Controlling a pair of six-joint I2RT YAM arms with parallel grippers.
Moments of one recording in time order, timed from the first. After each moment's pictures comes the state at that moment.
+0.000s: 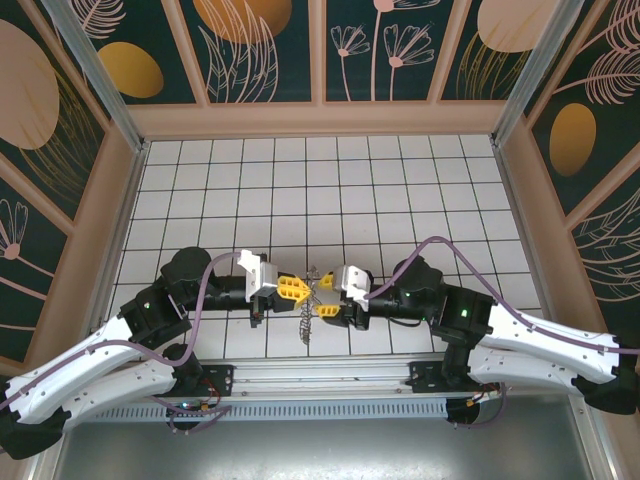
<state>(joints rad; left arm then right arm) -0.96 0.71 0.77 -0.17 0.57 0.05 1.21 0.80 0.74 -0.16 -0.21 -0.18</state>
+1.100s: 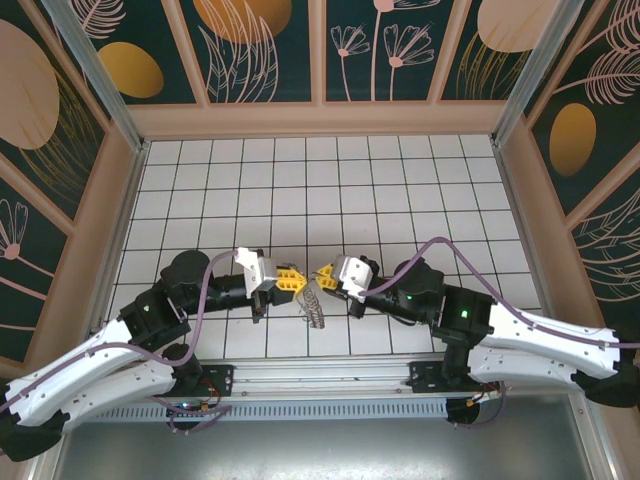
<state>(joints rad) -0.96 0.68 0.73 -0.17 0.42 0.05 1.27 0.83 0.79 -0.14 0.10 -0.27</state>
